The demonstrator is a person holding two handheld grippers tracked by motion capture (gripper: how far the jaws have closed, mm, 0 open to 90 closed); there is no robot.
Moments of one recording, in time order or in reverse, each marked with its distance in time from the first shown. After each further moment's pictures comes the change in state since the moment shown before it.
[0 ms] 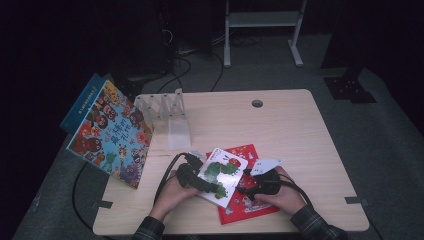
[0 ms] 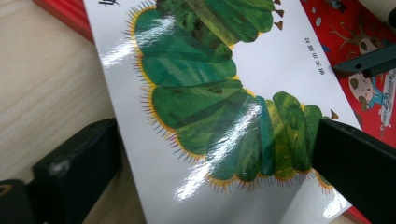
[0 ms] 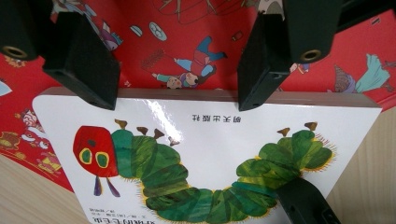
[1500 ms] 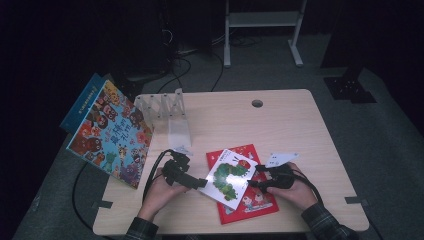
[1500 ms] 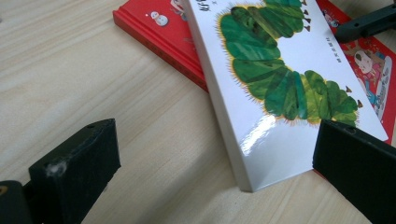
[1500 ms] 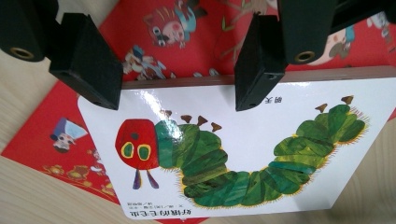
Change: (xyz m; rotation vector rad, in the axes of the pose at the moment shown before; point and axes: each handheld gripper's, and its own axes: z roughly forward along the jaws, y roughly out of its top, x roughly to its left) left arm 0.008 -0.010 -0.039 -0.079 0.065 0.010; right arm -0.029 -0.015 -0.022 -0.028 -0.012 0.111
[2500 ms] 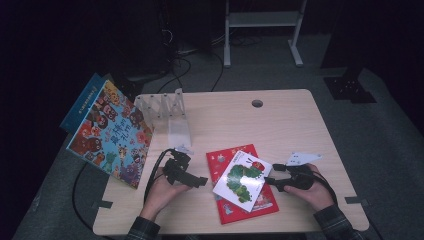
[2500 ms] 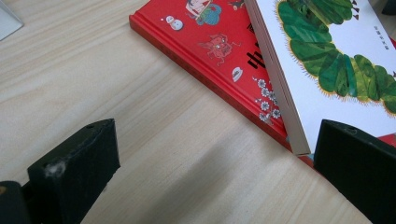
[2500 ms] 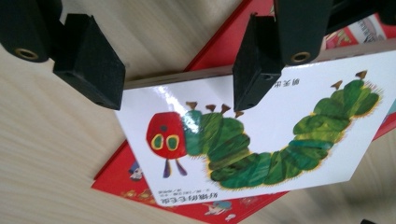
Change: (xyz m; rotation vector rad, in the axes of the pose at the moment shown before) left arm 0.001 0.002 0.002 -0.007 0.049 -0.009; right arm -0.017 -0.024 -0.043 -0.030 -0.075 0.098
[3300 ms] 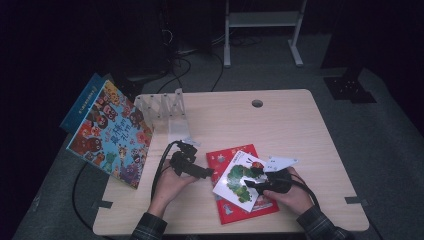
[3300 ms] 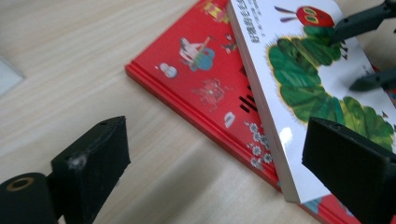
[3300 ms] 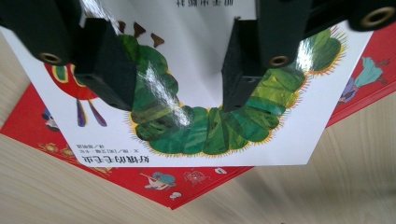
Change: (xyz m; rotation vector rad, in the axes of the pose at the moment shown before) left arm -0.006 0.026 0.007 -0.028 -0.007 0.008; right arm 0.042 0.022 0.035 -0.023 0.038 -0.110
